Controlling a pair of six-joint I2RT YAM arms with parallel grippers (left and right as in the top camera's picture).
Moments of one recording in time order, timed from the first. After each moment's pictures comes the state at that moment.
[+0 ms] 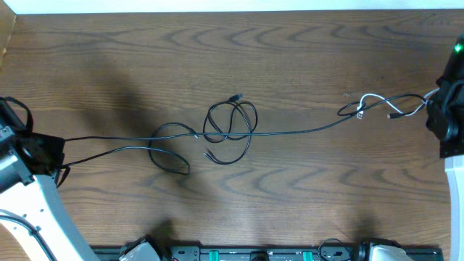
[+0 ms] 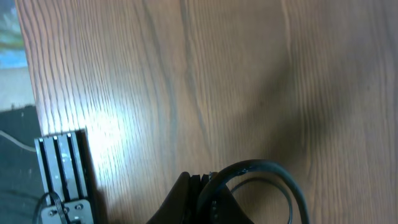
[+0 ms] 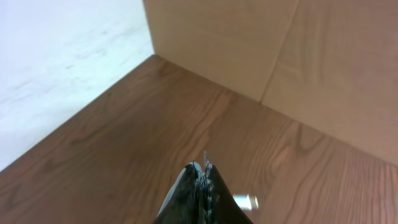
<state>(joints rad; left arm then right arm) 0.62 1.22 1.45 -1.36 -0.16 -0.77 -0.10 1.27 1.45 -0.81 0.77 0.50</state>
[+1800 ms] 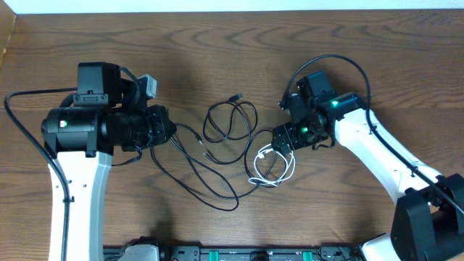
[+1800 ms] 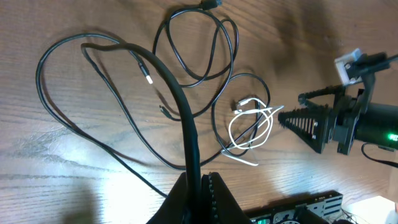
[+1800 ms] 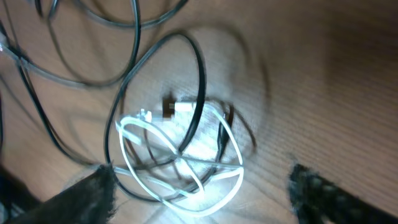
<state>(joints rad) 0.02 1.29 1.45 -1.36 0.44 -0.22 0.40 1.66 1.16 -0.86 -0.31 0.04</state>
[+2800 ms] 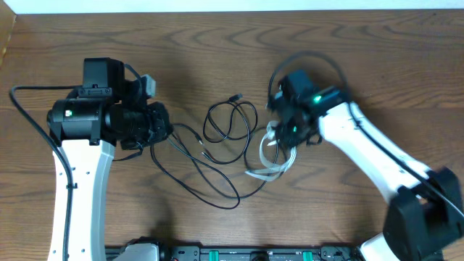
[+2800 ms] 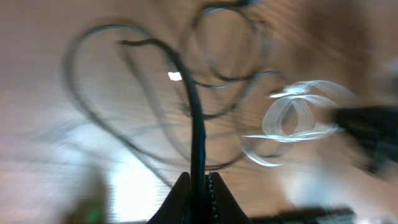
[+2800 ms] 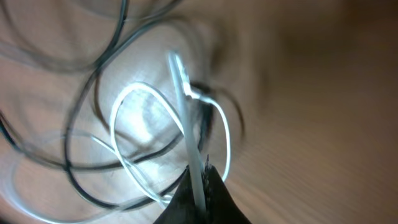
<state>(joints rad) 0.02 1.34 1.45 -1.38 0.33 -0.30 0.48 1.69 1.34 -0.99 -0.06 -0.02</state>
